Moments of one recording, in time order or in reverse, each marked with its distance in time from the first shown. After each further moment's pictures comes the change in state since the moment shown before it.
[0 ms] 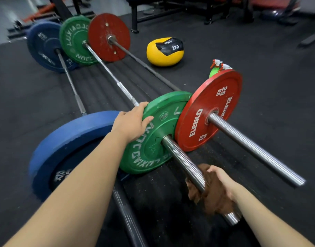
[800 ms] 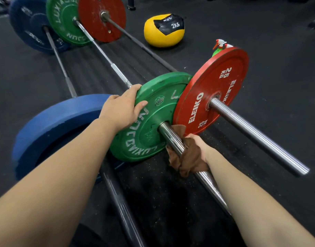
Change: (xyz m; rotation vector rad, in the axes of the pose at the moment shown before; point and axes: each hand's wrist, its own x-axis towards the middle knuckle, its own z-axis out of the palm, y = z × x) left_hand -0.012 -0.004 0.005 0.028 0.076 0.033; right_hand 0.076 -0.044 0.041 -0.111 0.050 -0.051
